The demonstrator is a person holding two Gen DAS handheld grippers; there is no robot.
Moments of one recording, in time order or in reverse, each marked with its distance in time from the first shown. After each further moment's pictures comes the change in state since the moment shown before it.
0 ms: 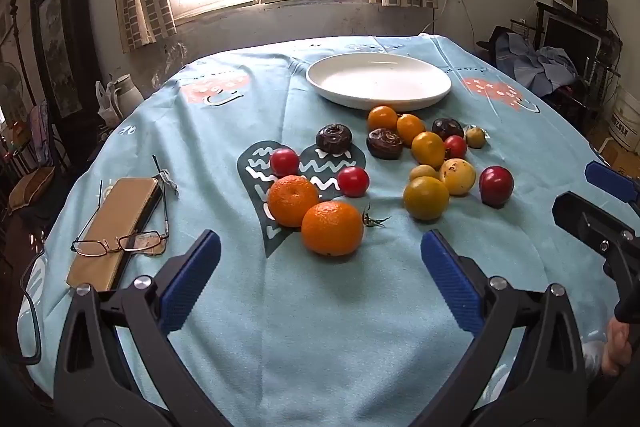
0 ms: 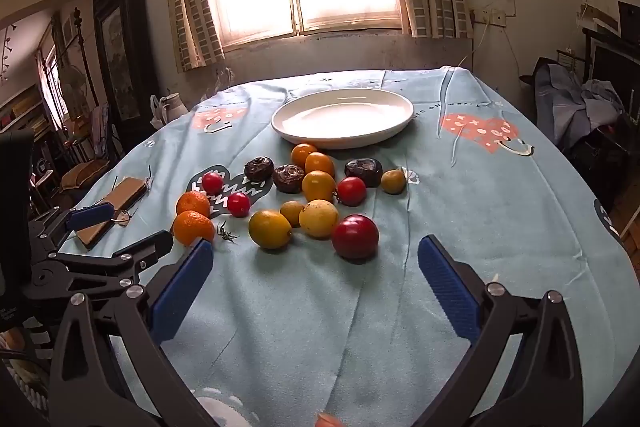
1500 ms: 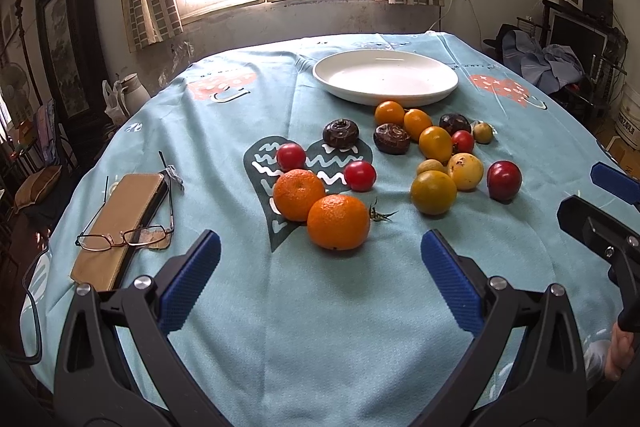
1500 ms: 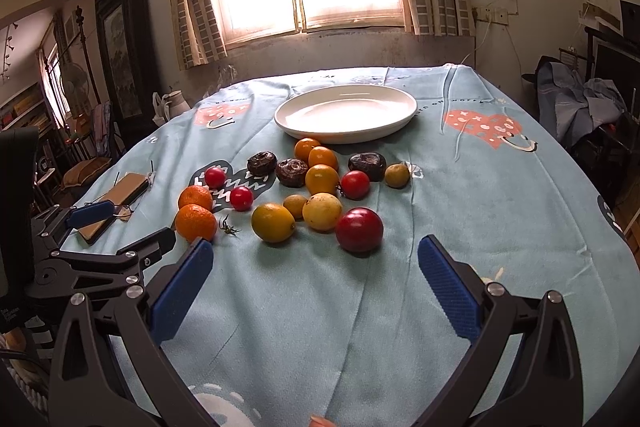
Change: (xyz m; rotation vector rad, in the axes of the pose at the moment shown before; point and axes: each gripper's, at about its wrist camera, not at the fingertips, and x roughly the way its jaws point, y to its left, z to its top) left arm 0.004 -0.003 -0.005 0.014 0.001 0.039; right arm 0.000 0.007 -0.009 -0.012 -0.024 0.004
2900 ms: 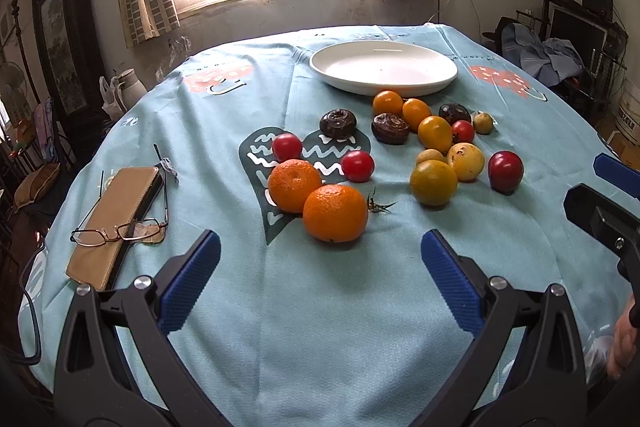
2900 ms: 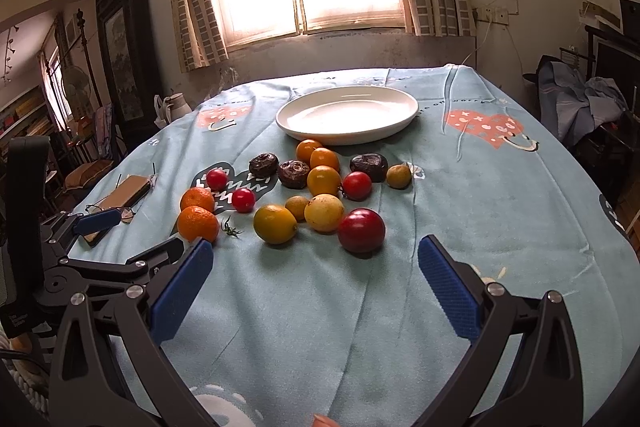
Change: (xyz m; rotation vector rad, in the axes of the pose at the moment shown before) left arm 0.006 -0.004 -0.009 0.004 0.013 -0.003; right arm 0.000 0.002 -0.004 0.007 -0.008 0.008
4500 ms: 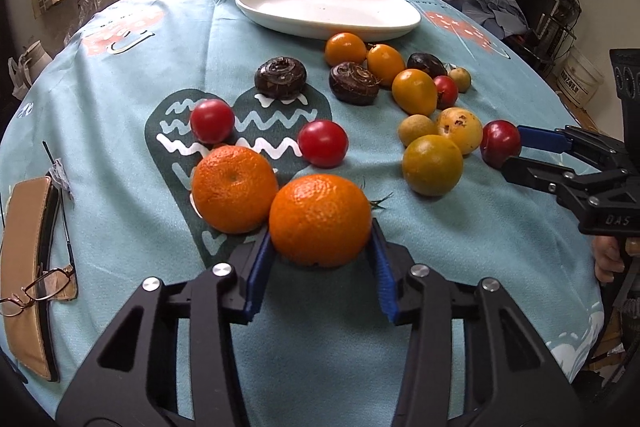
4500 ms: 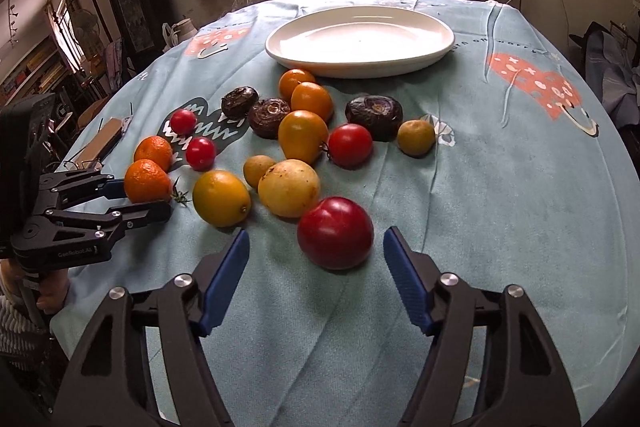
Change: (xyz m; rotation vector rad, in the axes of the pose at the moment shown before) left arm 0.082 0.018 0.027 0.080 0.240 -0.324; right arm 0.093 -0.042 0.021 -0.060 0.327 0.101
